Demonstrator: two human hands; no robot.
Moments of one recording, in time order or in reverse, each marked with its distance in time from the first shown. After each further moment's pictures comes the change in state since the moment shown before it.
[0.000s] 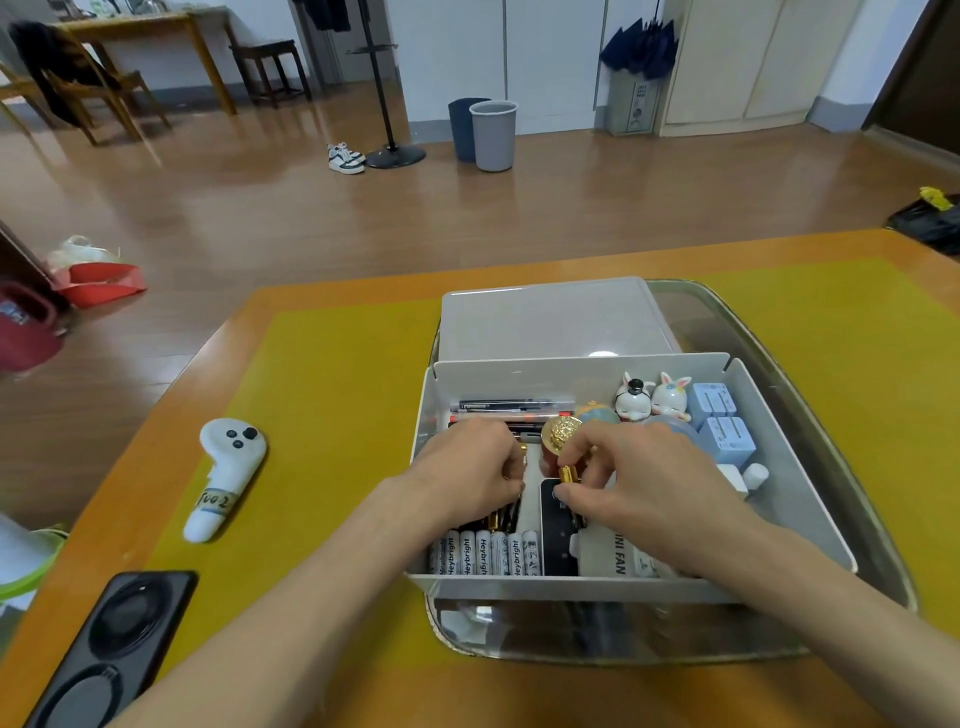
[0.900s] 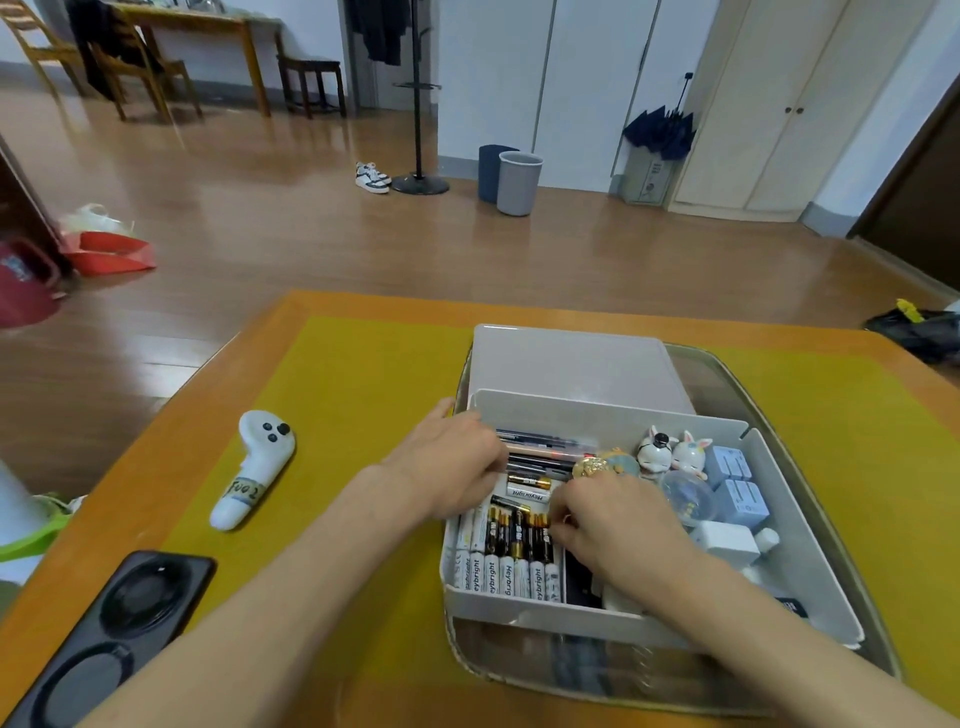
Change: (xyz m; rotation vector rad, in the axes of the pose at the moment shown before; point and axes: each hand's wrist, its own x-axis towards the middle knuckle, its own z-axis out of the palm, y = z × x) left_hand -0.022 -0.047 -0.034 0.223 0.075 0.109; right_hand 0.028 -0.030 0.036 -0.526 -0.063 -0.162
